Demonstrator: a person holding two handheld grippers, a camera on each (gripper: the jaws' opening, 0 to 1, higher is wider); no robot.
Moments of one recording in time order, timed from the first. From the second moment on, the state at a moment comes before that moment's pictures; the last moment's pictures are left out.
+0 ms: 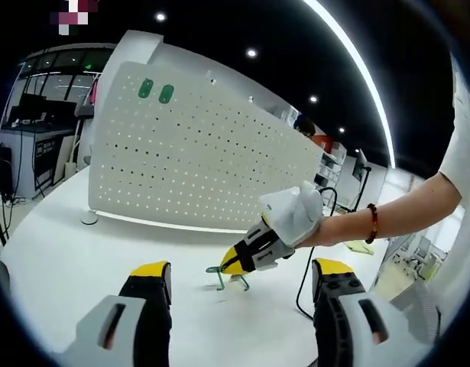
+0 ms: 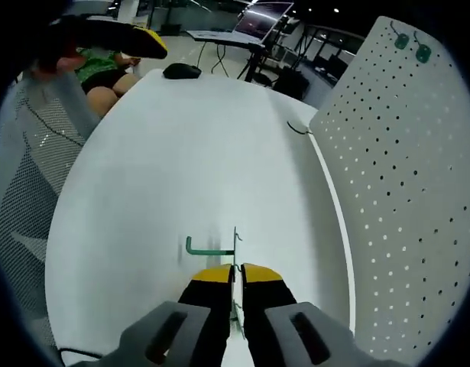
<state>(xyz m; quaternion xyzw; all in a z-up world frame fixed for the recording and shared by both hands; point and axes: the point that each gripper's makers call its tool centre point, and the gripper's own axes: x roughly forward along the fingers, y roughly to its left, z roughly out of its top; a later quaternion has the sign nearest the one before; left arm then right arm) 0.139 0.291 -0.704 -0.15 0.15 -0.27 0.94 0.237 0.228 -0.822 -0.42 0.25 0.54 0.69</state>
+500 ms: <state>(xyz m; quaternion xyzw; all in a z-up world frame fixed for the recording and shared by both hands) 0.134 0.285 -0.696 -0.16 0.14 -0.28 0.93 0.230 0.231 -0.794 -0.37 0.22 0.50 0.75</state>
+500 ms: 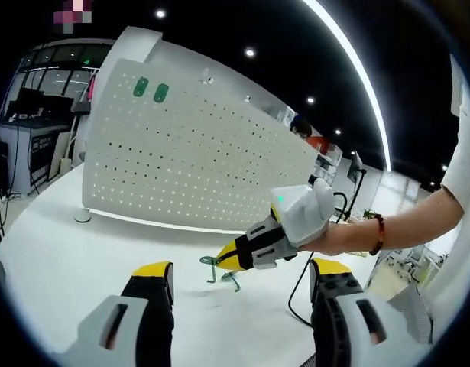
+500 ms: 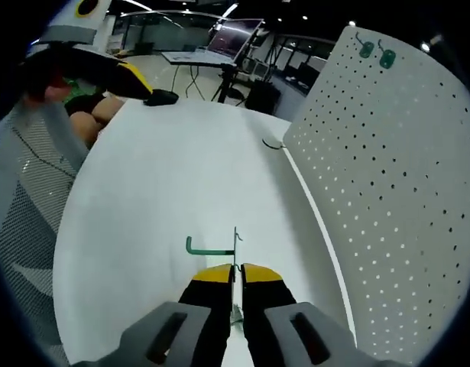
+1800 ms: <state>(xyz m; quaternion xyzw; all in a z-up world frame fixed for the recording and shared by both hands) 0.121 0.266 -0.672 -0.17 0.12 -0.28 0.94 0.198 0.223 -0.708 -0.25 0.13 0.48 0.83</state>
